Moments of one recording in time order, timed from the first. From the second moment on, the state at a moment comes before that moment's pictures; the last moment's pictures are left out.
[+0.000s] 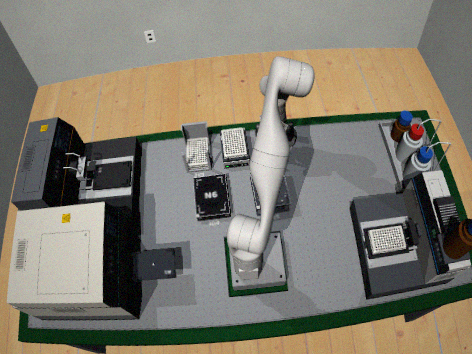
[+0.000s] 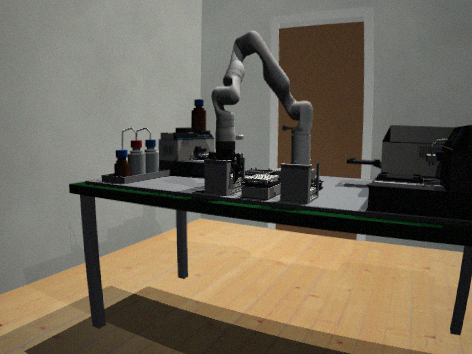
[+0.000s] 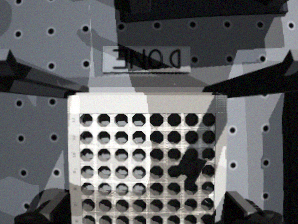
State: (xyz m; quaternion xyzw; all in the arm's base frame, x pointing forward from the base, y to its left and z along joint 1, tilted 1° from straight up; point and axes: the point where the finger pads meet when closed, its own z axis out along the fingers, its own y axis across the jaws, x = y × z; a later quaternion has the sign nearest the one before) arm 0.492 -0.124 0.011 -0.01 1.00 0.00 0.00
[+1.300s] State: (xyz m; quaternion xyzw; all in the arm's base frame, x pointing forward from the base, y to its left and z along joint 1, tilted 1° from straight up) arm 0.492 -0.124 0.009 -0.01 1.00 0.00 0.00
